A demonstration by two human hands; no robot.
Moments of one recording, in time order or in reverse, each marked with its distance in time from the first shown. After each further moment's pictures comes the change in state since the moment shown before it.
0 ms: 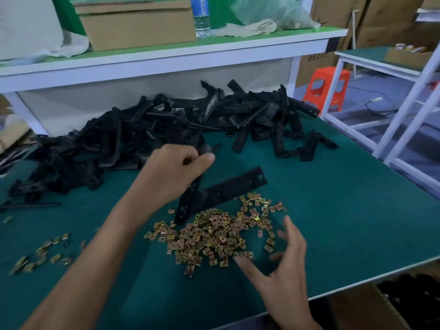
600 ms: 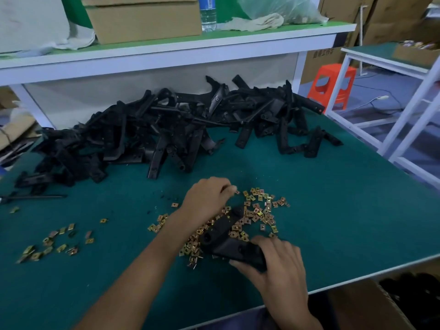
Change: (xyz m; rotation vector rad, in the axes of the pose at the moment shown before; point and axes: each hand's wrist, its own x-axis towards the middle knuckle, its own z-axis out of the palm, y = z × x) left_hand -0.001 -0.030 0.102 0.130 -0.298 -0.080; right_hand -0.002 0.012 0.007 -0.408 -0.059 -0.337
